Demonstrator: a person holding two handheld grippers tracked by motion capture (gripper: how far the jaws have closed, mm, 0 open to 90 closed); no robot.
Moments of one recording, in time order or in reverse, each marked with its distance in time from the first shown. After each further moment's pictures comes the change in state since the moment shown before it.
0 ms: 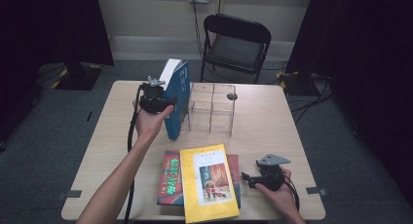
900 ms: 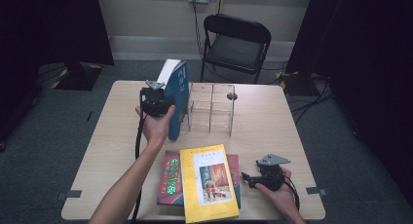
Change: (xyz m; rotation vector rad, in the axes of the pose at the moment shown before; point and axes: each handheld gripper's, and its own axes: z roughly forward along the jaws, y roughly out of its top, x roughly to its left) left arm -0.013 -0.006 -0.002 -0.046 0.124 -0.133; right arm 0.000 0.000 0.000 0.000 0.001 0.002
